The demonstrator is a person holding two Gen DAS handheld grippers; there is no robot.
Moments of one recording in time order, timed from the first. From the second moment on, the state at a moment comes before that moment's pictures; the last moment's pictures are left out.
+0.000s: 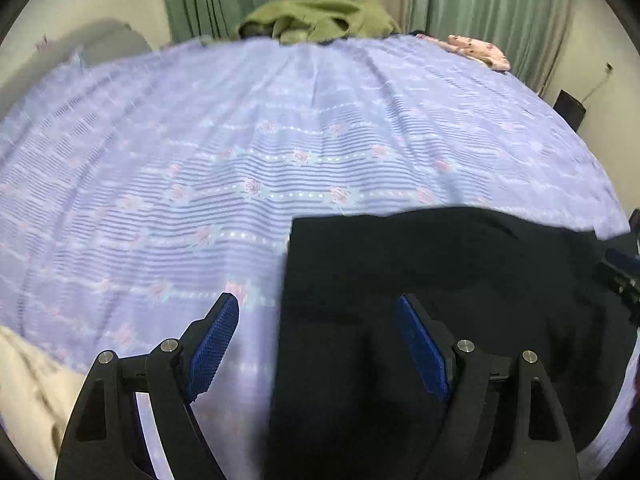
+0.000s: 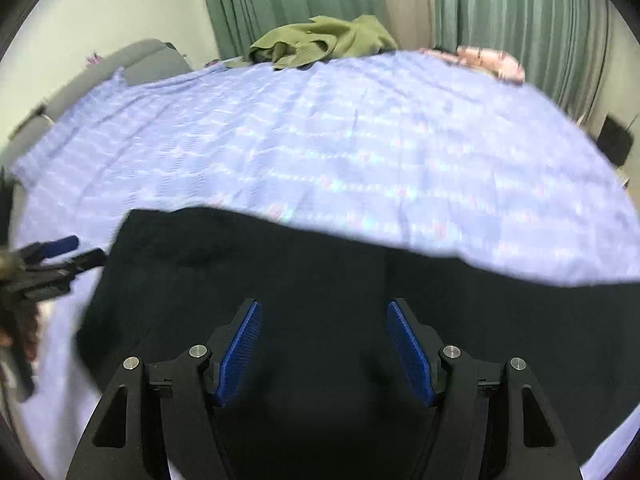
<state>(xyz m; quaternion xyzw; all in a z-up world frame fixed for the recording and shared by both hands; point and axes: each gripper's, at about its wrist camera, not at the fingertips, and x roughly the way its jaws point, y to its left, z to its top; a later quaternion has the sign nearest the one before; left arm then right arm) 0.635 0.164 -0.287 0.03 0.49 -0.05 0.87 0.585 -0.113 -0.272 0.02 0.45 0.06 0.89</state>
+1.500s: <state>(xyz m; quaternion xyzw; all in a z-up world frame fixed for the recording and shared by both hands) 0.511 -0.172 -0.205 0.10 0.41 -0.17 0.89 0.442 -0.413 -0.190 0.05 0.35 -0.15 0.92</state>
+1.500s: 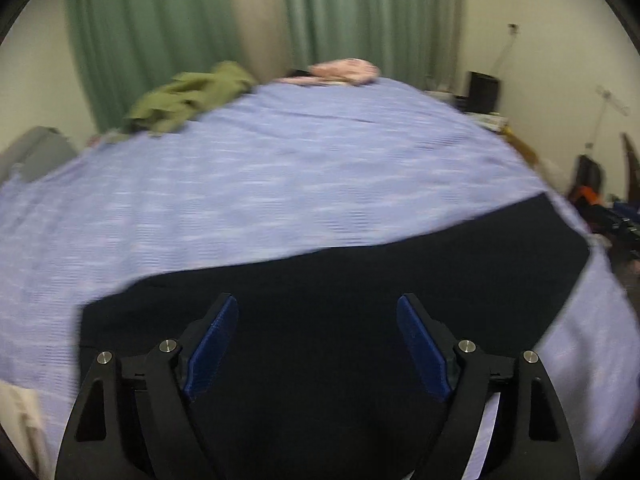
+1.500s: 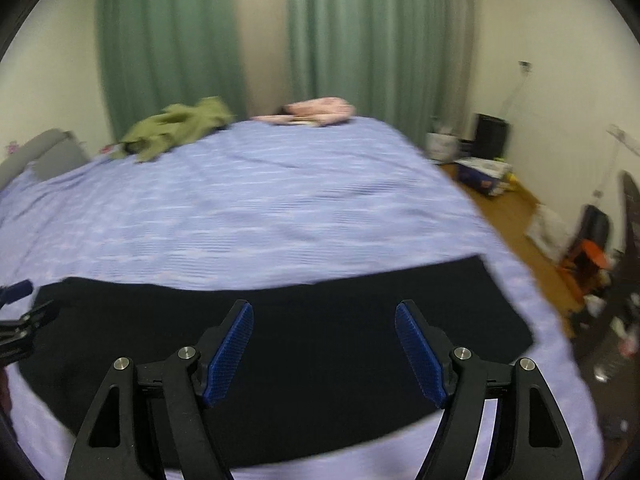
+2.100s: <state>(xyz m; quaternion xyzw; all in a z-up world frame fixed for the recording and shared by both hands) 0.488 -0.472 -0.289 0.18 0.39 -0.28 0.86 0.404 -0.677 -0.317 0.28 0.37 -0.21 0.86</state>
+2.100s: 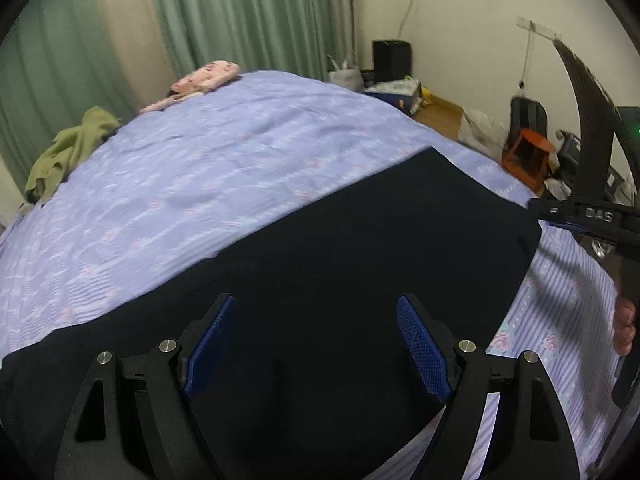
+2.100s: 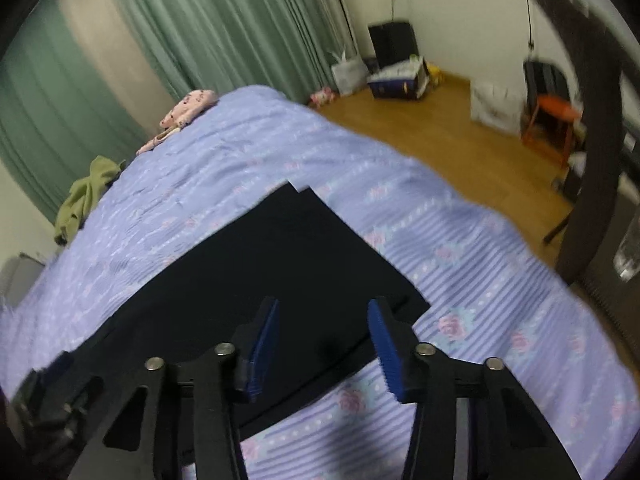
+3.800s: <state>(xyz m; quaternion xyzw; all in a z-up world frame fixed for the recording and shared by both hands) 0.468 -0.496 -0.304 0.18 0.41 -0.27 0.85 0.392 -0.717 -0.389 0.42 0.35 -0.17 0.82</state>
